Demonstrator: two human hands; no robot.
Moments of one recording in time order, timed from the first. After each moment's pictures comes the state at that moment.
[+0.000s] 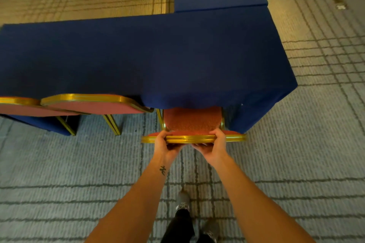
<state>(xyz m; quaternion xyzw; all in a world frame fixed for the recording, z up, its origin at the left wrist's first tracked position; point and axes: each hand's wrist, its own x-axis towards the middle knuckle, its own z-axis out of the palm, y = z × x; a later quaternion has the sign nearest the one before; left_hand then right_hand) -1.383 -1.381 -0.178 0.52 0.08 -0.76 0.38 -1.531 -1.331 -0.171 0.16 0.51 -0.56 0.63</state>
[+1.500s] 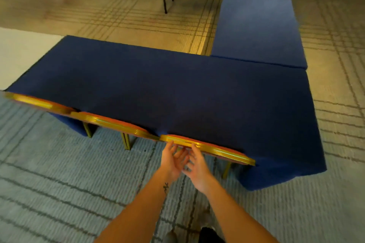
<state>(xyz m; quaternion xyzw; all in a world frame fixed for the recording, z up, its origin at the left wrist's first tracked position) -1.415 -1.505 -0.155 0.54 0.05 -0.72 0.43 -1.517 -1.476 -0.139 -0.03 0.51 -0.38 0.77</state>
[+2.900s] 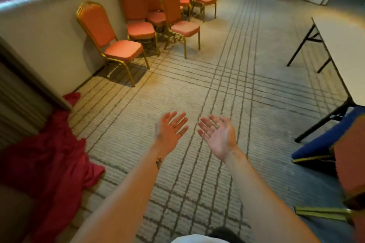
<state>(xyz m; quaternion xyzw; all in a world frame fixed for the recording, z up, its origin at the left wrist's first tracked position) -0.915 -0.796 -0.012 0.36 0.22 -0.09 0.90 -0.916 -0.979 -0.001 -0.38 0.21 0.14 0.89</state>
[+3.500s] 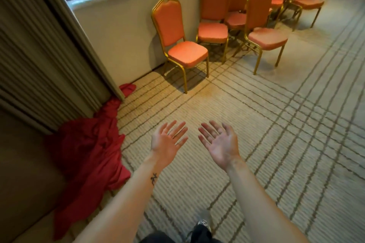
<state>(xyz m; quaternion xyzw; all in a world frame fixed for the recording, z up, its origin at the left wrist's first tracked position) -0.666 -0.604 -0.040 0.29 0.32 0.09 0.90 -0.576 -0.769 -0.038 -0.38 0.16 0.35 0.84</state>
